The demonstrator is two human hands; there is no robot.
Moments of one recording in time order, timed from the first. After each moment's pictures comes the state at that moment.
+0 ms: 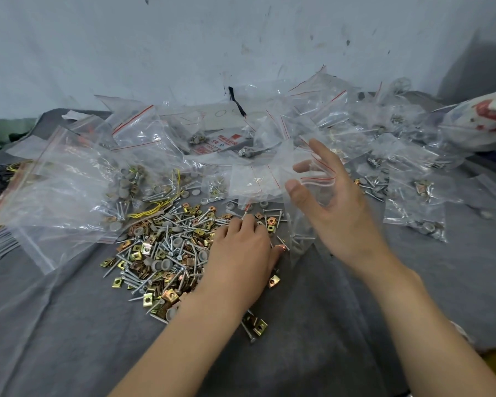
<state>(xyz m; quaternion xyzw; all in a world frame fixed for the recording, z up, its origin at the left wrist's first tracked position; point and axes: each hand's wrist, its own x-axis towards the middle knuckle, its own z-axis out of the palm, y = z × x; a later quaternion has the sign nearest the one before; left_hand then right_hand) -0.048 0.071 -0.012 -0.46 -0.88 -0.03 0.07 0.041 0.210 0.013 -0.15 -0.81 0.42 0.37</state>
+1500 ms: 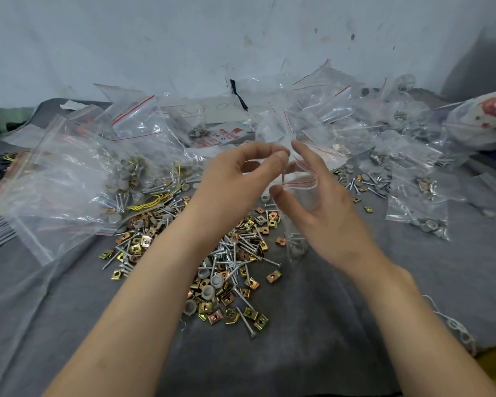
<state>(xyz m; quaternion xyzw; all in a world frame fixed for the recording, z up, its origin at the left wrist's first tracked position) -0.068 0.071 0.066 -0.39 -0.69 -0.59 -0.14 0.028 0.204 0.003 -0.11 -0.85 0.37 0.36</state>
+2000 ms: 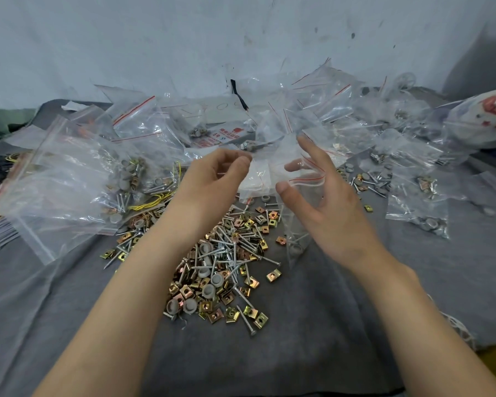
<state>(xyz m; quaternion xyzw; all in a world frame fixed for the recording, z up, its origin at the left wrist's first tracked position) -0.093 0.058 0.052 -0.34 -0.75 -0.56 -0.10 0.032 0.206 0.006 -0.12 -0.84 0.38 0.35</state>
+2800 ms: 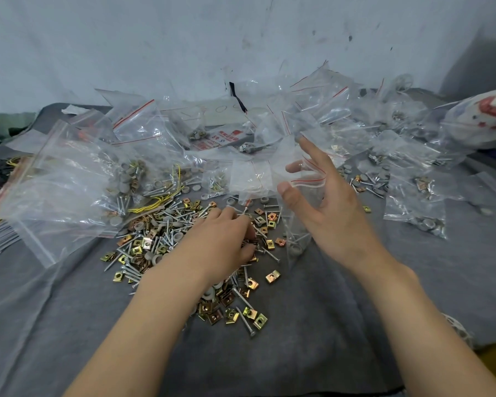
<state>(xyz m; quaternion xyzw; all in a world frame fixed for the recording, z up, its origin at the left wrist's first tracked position) -0.081 0.049 0.013 -0.49 -0.87 -0.03 -0.05 0.034 0.209 0.007 -0.12 -0.84 0.40 0.35</state>
